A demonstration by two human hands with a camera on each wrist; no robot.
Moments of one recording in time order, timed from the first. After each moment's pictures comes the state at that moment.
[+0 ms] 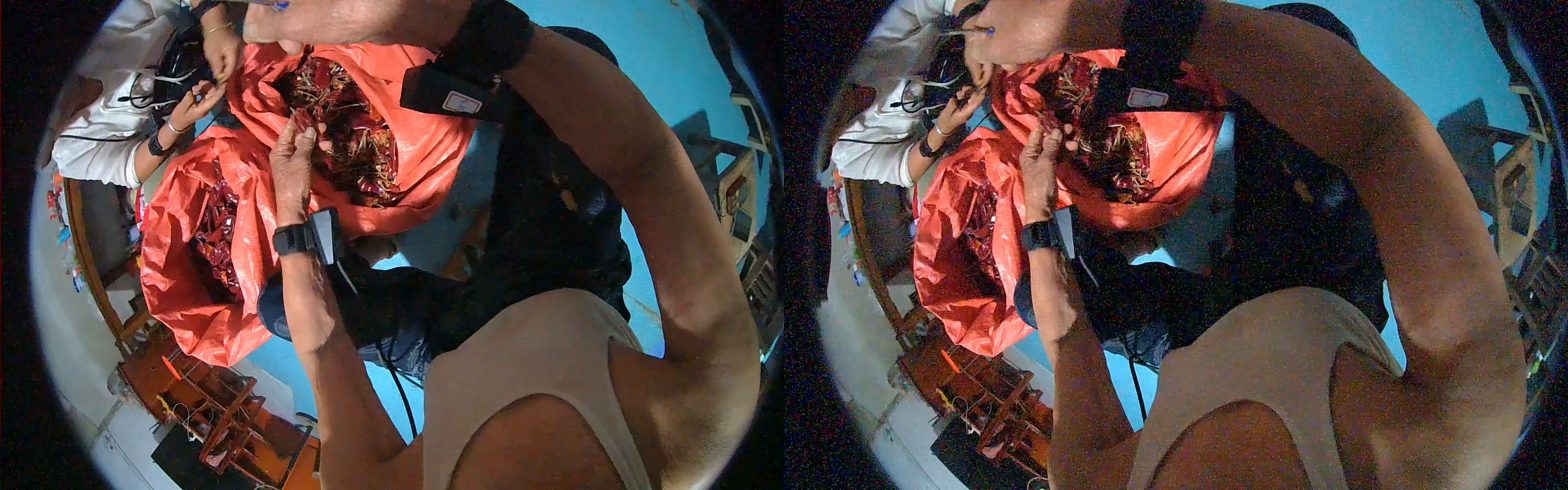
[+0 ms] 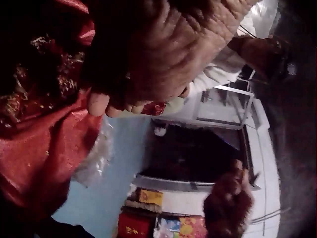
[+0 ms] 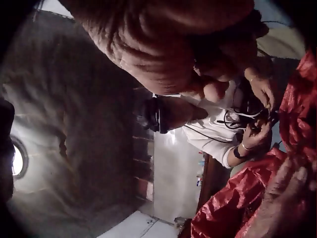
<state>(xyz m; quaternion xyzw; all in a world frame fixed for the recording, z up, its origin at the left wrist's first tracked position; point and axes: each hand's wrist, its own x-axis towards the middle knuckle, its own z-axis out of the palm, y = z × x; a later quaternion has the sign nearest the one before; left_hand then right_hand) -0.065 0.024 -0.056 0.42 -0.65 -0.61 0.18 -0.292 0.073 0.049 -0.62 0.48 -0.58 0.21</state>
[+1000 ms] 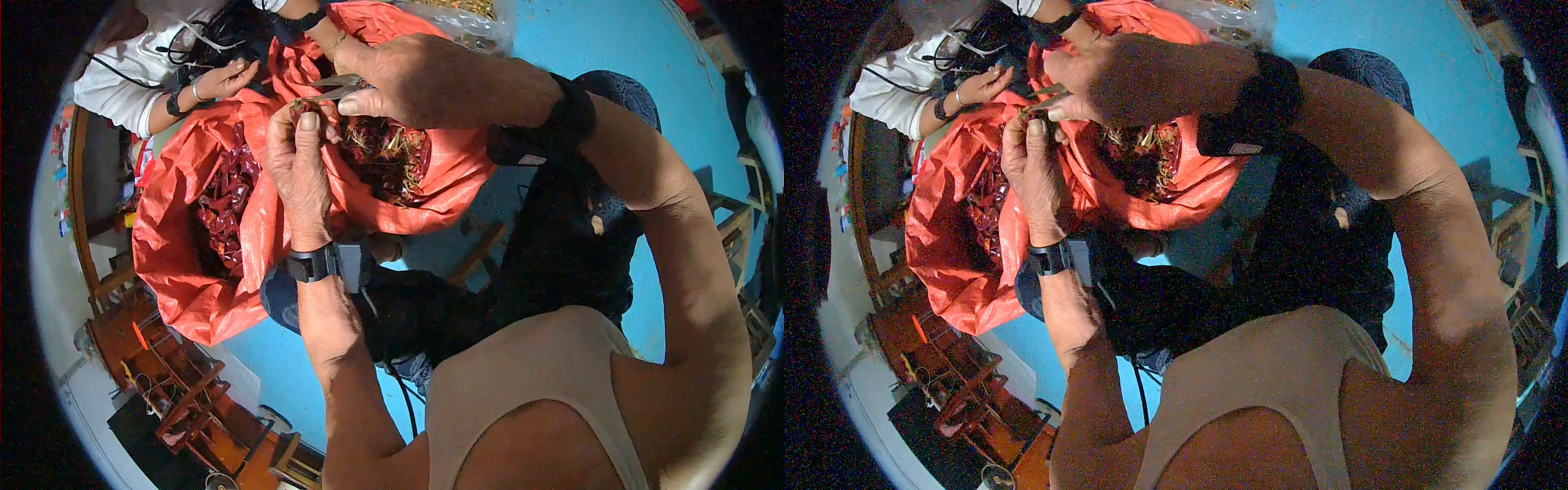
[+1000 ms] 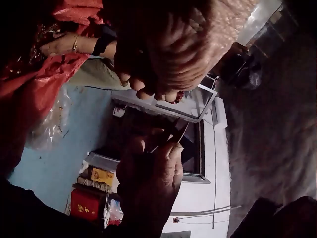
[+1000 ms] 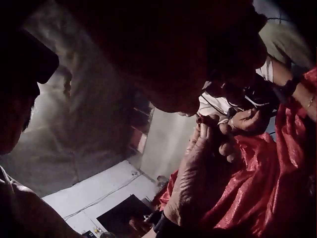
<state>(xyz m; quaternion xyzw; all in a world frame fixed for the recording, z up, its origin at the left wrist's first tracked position) -0.060 0.056 0.009 0.30 -0.63 -0.57 0.43 -0.239 0.110 0.023 -0.82 0.44 -0.35 -0.13</state>
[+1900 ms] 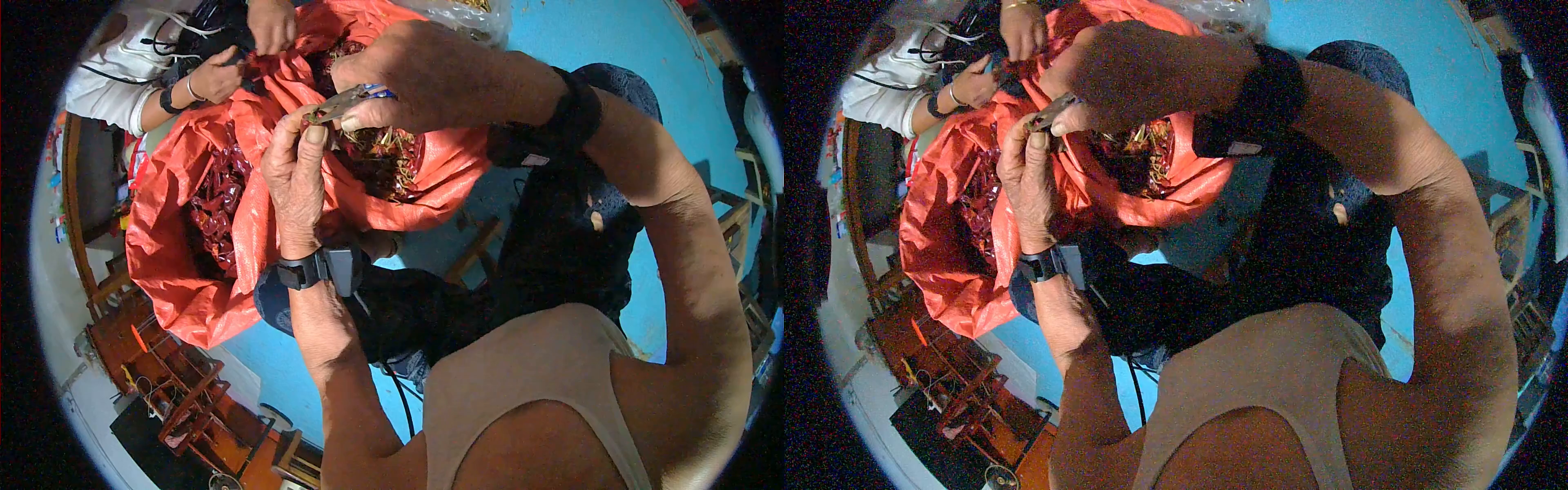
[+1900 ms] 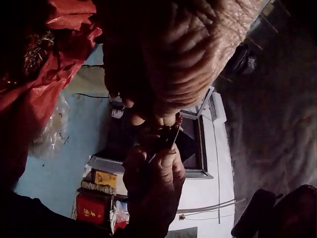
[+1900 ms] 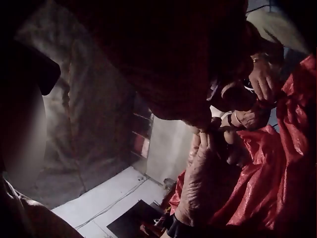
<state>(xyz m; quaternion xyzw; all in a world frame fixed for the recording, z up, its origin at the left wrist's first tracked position) -0.048 0.062 0.013 0.30 -0.71 -0.54 0.36 -0.245 0.108 0.021 -0.80 0.42 -0.42 0.04</state>
